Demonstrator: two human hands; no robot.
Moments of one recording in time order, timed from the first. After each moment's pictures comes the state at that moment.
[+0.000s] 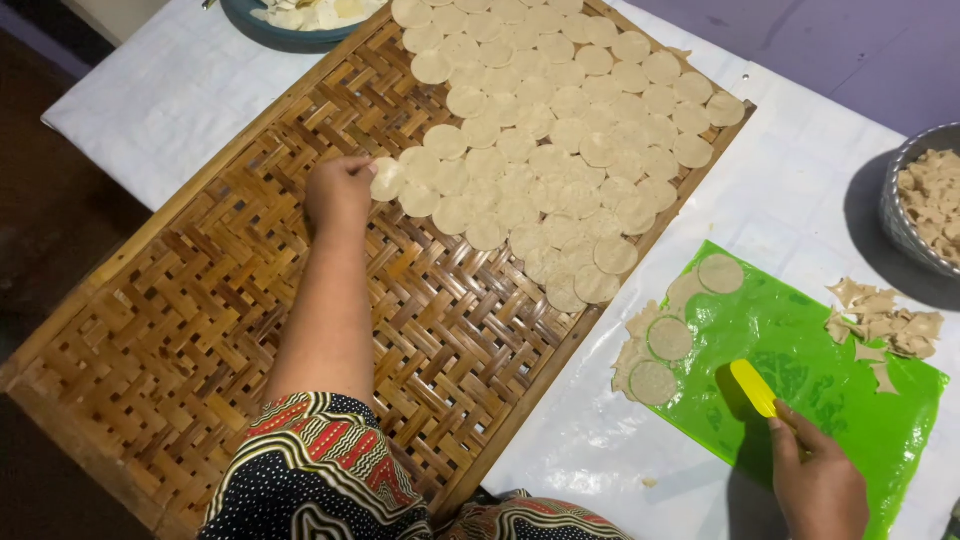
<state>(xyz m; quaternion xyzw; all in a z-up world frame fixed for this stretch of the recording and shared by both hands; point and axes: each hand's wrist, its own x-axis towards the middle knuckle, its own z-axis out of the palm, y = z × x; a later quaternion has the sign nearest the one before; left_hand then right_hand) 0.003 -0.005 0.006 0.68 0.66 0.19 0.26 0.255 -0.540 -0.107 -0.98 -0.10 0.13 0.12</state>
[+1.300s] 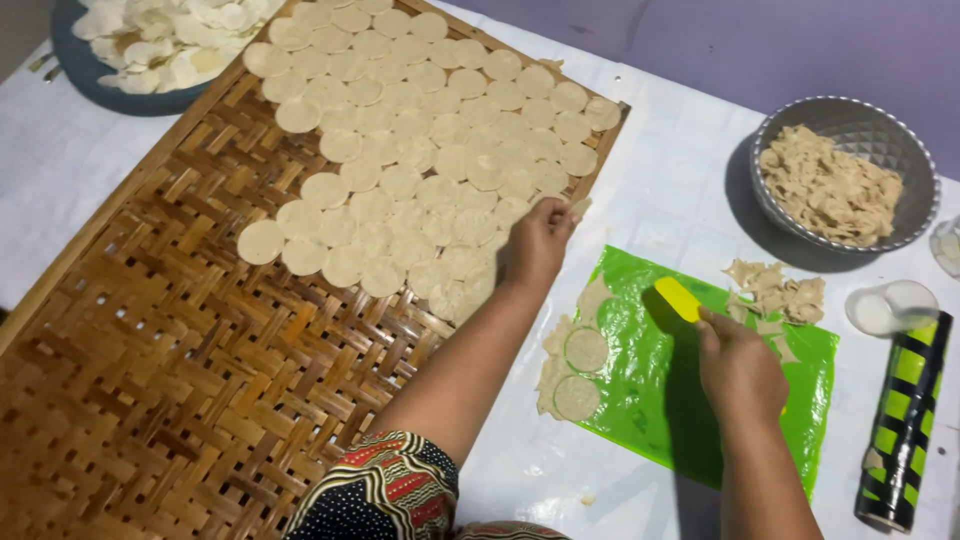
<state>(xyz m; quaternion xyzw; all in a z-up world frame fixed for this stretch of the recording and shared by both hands) 0.281 -0.199 -0.105 0.78 0.39 0.19 0.45 0.346 -0.472 -0.089 -0.97 -0.10 0.16 0.14</state>
